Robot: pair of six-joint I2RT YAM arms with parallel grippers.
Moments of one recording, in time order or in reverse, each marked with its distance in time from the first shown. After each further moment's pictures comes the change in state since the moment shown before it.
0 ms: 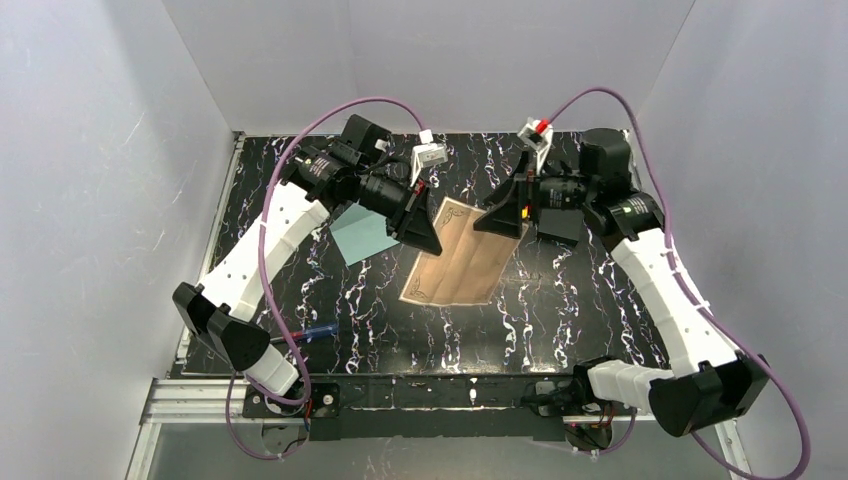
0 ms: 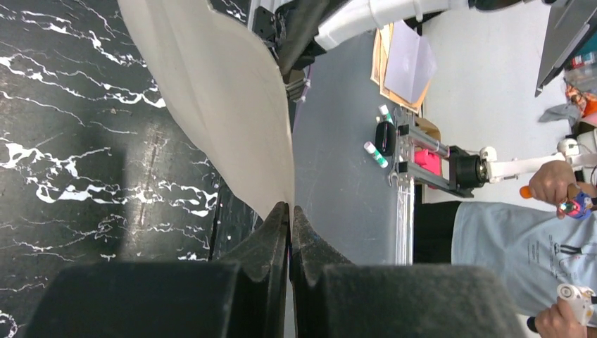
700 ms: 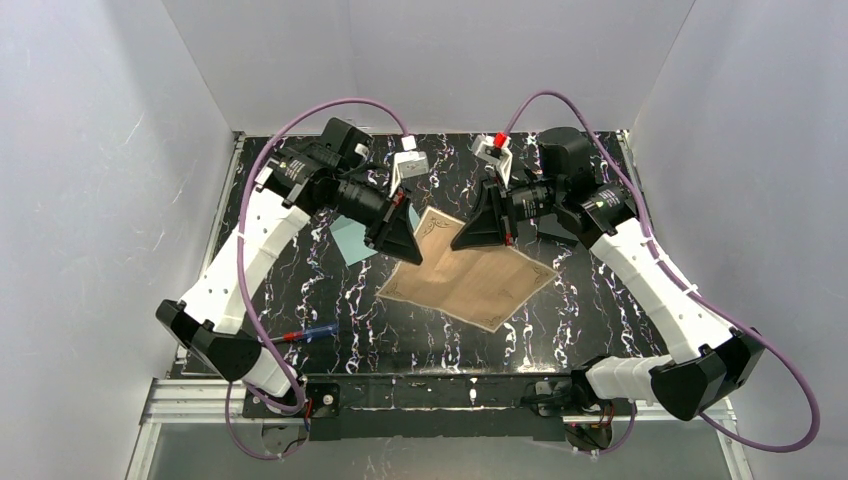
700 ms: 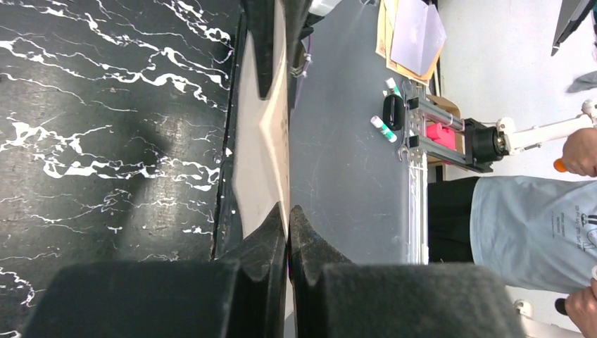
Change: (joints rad) left arm 0.034 -0.069 0.031 -0.219 0.012 0.203; right arm 0.222 0.100 0.107 -0.127 -0.167 -0.037
